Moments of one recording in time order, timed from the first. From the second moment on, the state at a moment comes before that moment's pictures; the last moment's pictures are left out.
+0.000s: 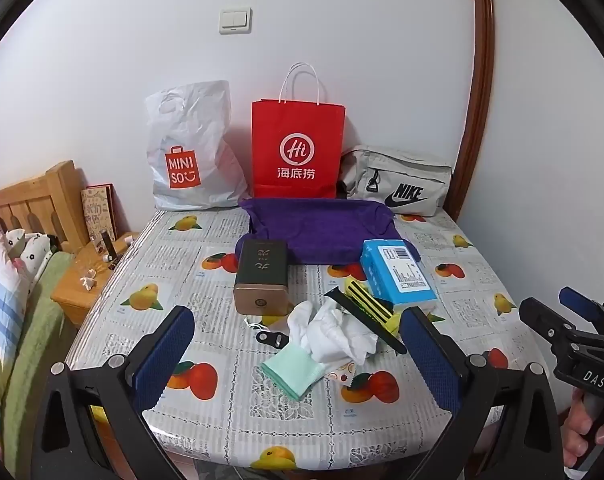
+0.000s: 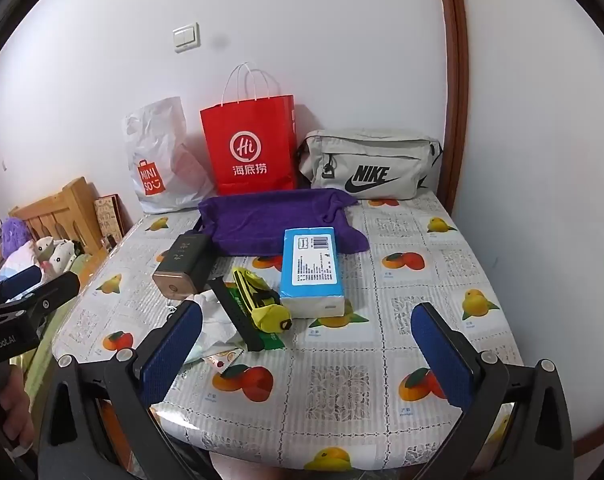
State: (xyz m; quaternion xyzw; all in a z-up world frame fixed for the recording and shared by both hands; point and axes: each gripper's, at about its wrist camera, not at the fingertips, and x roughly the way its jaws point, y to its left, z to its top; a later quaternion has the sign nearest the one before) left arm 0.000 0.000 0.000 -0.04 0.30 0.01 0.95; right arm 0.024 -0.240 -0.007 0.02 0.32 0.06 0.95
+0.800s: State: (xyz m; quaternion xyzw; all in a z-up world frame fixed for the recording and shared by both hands) left arm -0.006 0.000 0.010 -0.04 0.30 0.01 0.95; right arm 0.016 -0.233 -0.002 0.02 0.32 0.07 0.95
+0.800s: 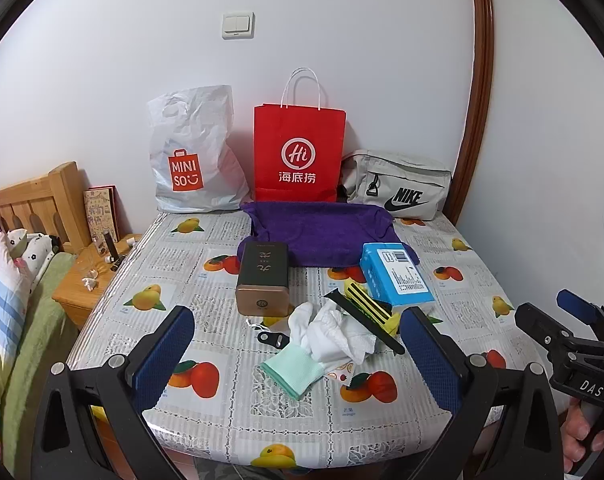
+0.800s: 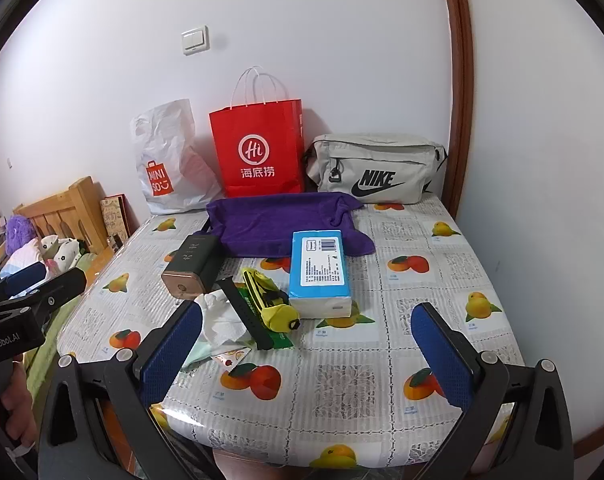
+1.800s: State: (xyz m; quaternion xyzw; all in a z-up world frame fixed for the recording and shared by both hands) left arm -0.010 0.004 0.016 -0.04 0.30 0.02 0.95; right arm 0.004 -0.225 0.003 0.02 0.30 0.08 0.95
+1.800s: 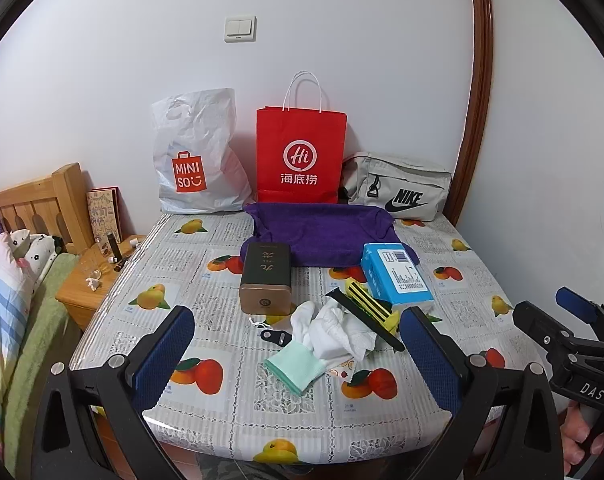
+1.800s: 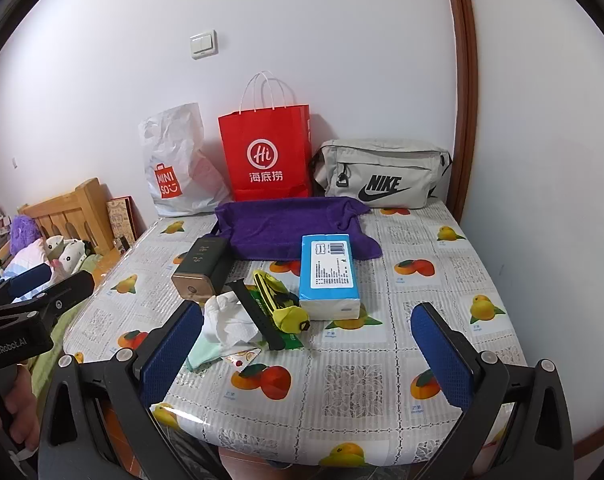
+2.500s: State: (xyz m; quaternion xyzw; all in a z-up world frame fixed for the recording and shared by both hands) left arm -0.015 0.005 0.019 -0.04 0.30 0.01 0.95; right arm -0.001 -0.226 0.006 0.02 0.30 0.08 0.95
